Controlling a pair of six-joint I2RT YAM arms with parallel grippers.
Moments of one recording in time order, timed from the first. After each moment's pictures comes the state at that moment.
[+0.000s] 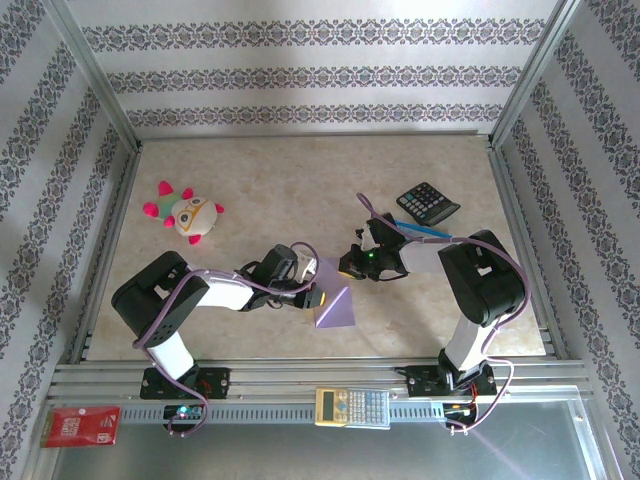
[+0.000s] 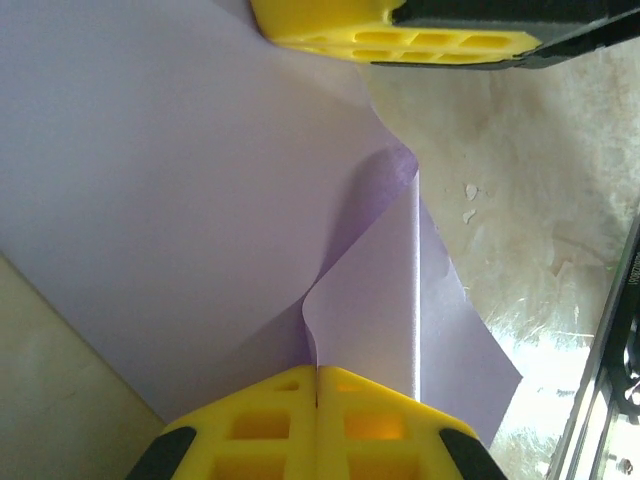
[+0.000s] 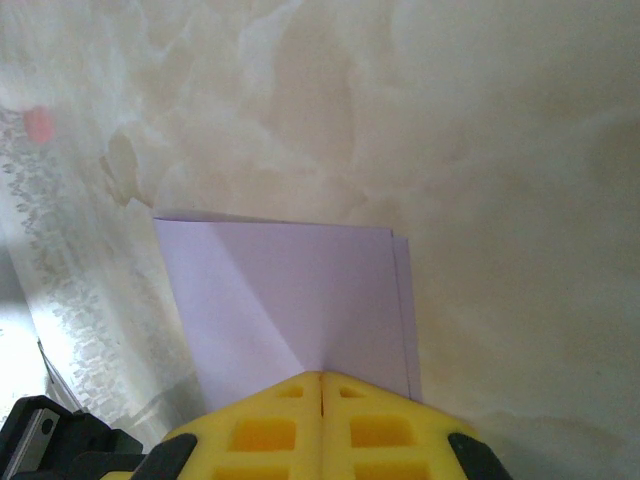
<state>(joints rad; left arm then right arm) -0.71 1.70 0.60 0.29 0.50 -0.54 0.43 1.76 0.76 -0.02 -0.61 0.78</state>
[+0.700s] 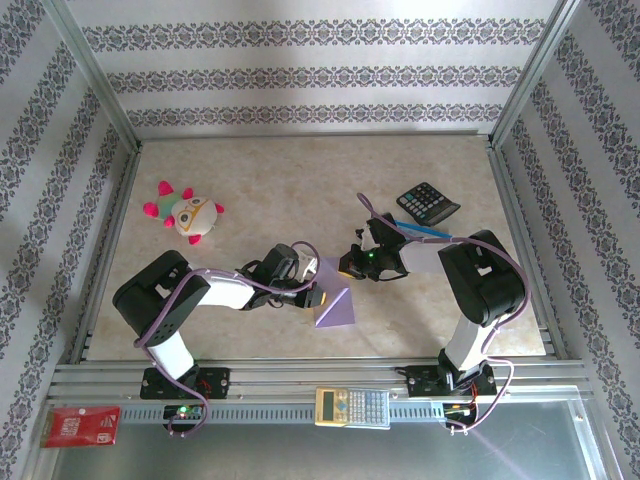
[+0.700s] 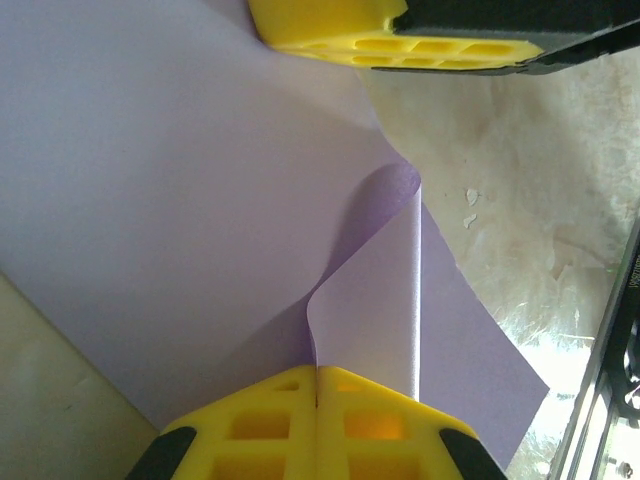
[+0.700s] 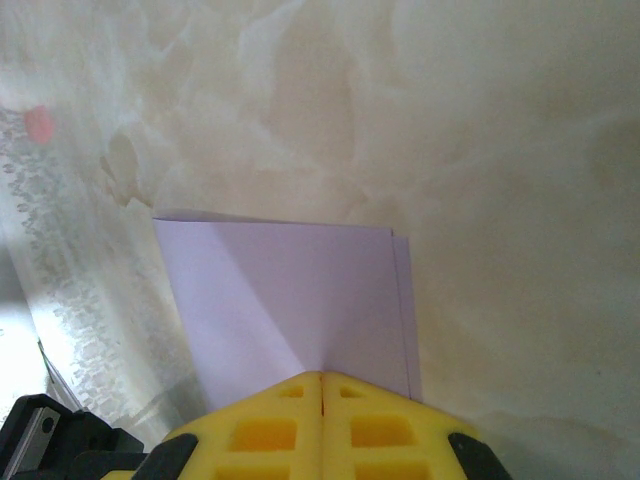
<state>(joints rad) -0.71 1.70 0.61 0.28 0.50 -0.54 0.43 1.76 0.76 -0.02 -0.61 0.78</state>
